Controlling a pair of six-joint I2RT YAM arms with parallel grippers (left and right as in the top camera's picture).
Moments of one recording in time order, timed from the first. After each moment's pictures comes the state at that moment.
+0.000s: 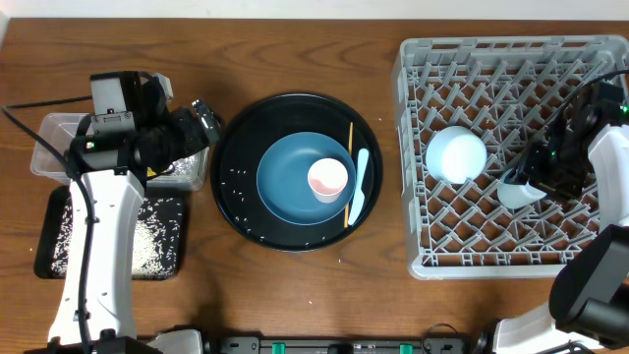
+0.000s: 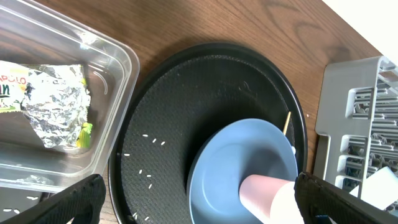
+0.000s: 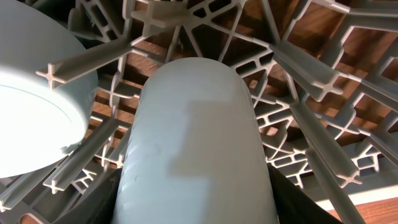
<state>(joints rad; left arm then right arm) 0.13 1.41 1.25 -0.84 0.36 -0.38 -0.34 1.75 1.38 -1.20 -0.09 0.12</state>
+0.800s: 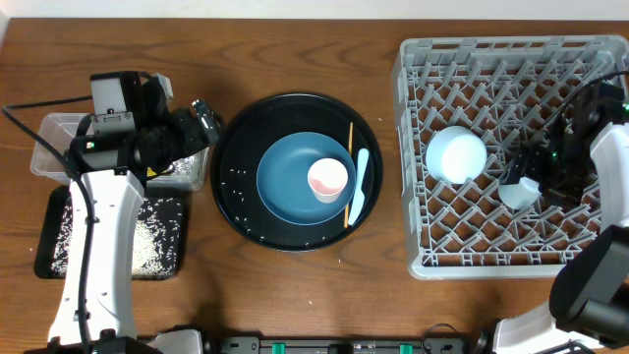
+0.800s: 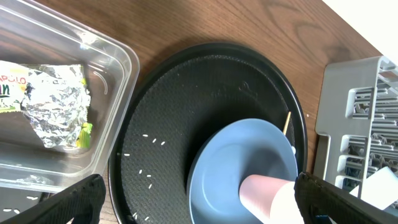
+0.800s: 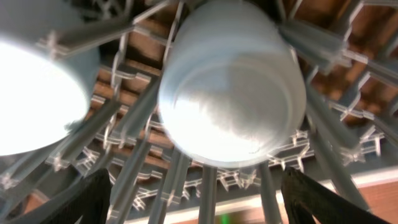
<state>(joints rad) 0.13 1.41 1.25 -0.84 0.36 -0.38 -0.34 1.75 1.43 -1.31 -0.11 0.10</state>
